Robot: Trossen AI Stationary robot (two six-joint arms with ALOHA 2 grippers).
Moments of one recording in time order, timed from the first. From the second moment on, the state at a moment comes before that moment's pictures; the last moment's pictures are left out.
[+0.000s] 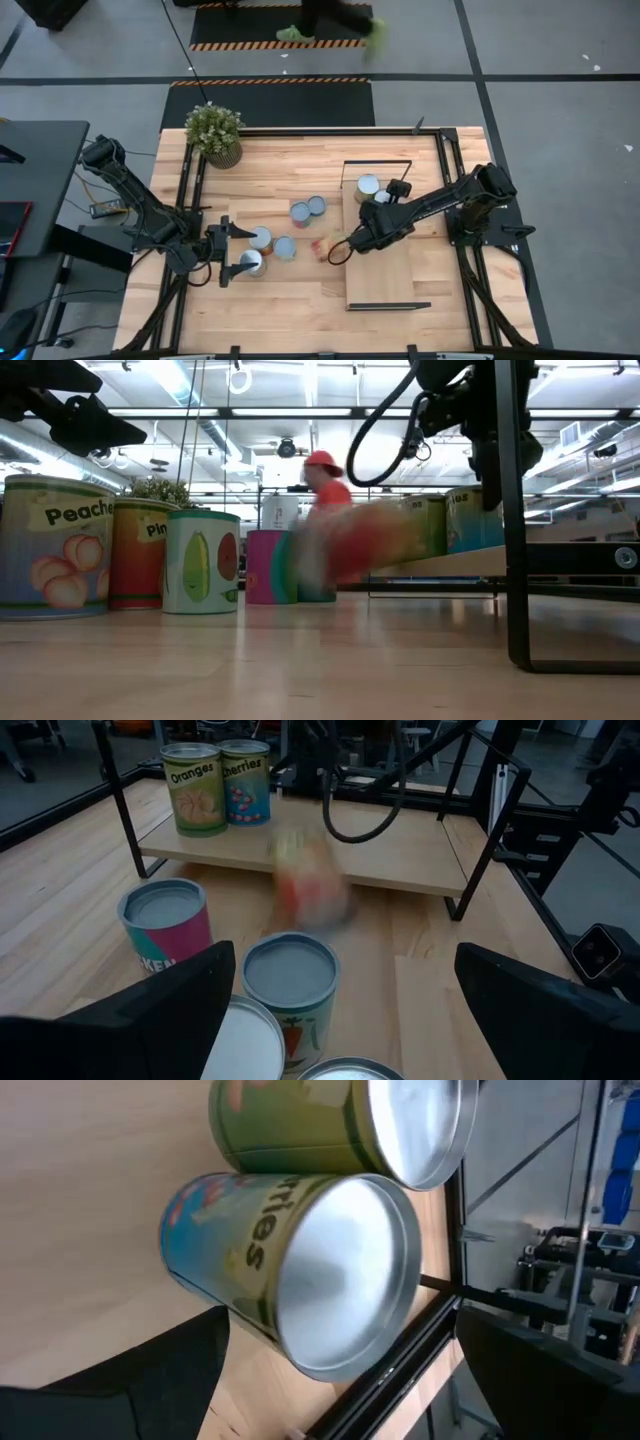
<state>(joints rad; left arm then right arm) -0.84 0.88 0.34 0.12 -0.90 -0.47 0.27 1.80 1.40 -1.57 0.62 0.75</state>
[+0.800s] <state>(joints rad) -0.84 0.88 0.34 0.12 -0.90 -0.48 0.20 1.76 1.35 -1.57 0.68 0.69</state>
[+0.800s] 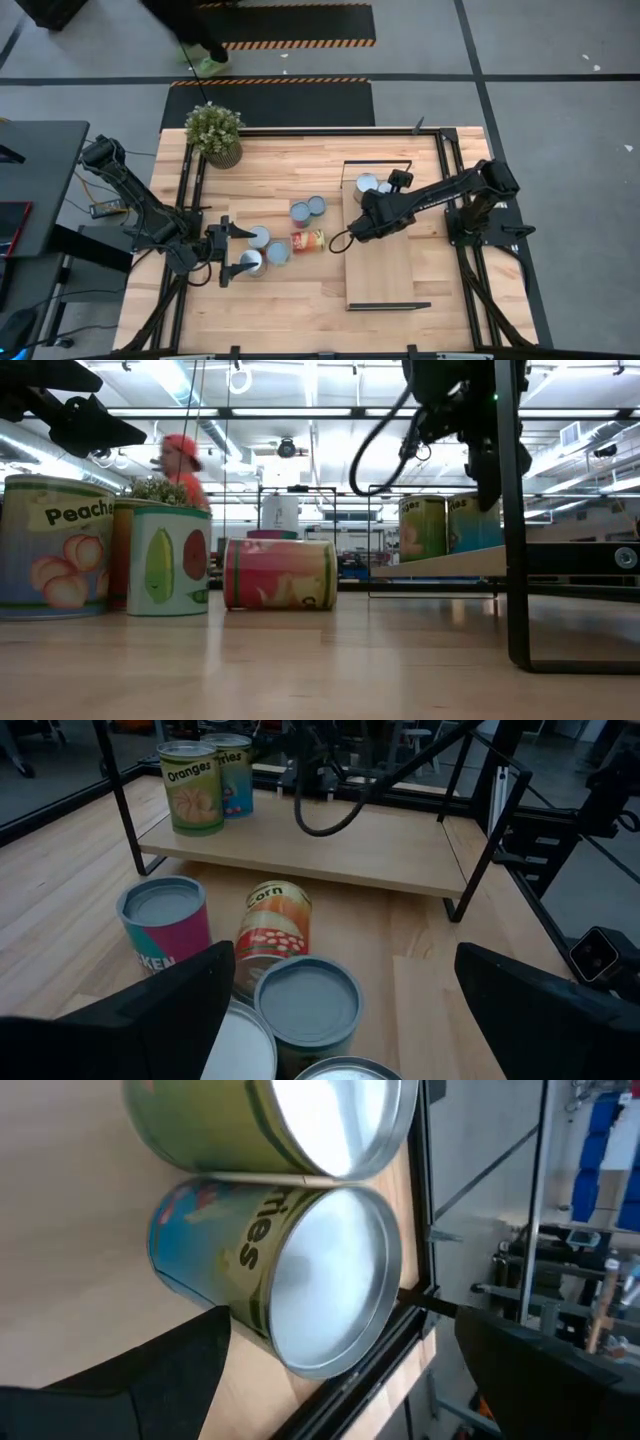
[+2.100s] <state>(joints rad) -0.82 0.88 0.34 0.12 -0.89 -0.51 0.35 1.98 1.54 -0.61 0.29 0.23</state>
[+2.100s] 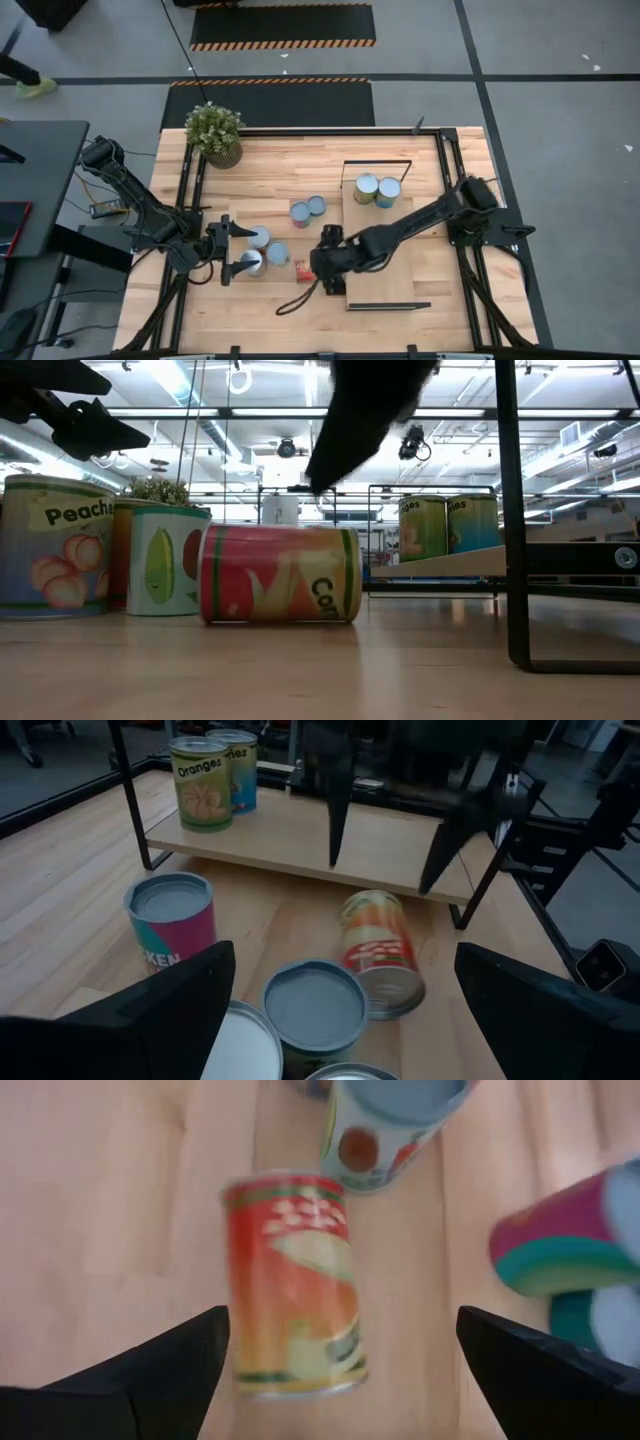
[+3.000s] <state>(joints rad) -0.82 0.88 0.34 0.12 -0.86 -0.52 0.29 2.23 1.79 -0.90 0.16 0.18</state>
